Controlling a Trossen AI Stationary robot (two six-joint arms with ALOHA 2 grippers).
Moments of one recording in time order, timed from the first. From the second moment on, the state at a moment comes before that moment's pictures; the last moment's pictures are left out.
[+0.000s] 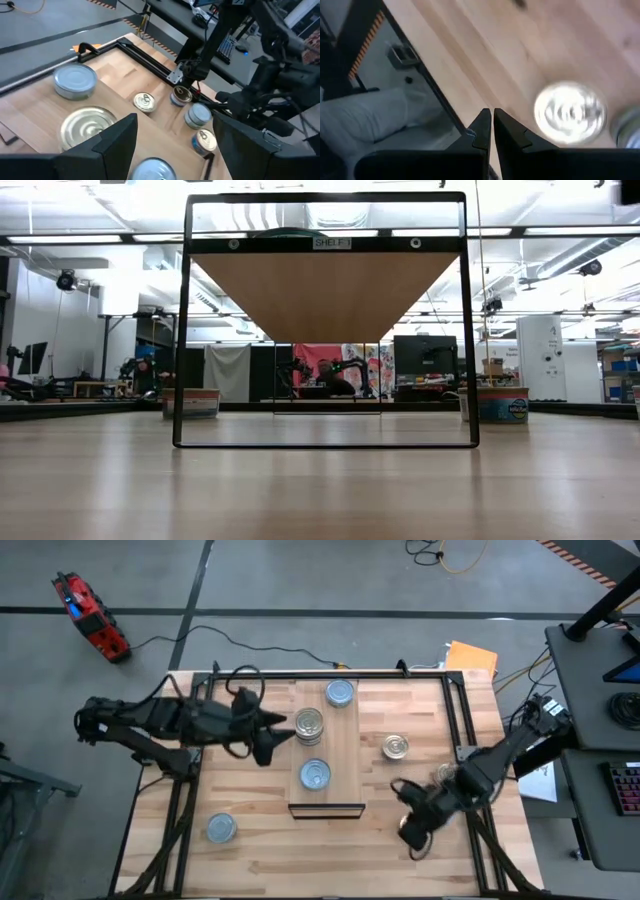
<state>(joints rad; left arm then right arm) -0.21 1.23 1.49 -0.69 -0.46 -0.70 0.62 1.35 1.17 -0.86 -0.03 1.34</state>
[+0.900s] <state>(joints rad) -0.56 1.51 1.51 -0.61 -0.57 -0.98 0.84 1.35 0.85 -0.74 0.22 1.70</state>
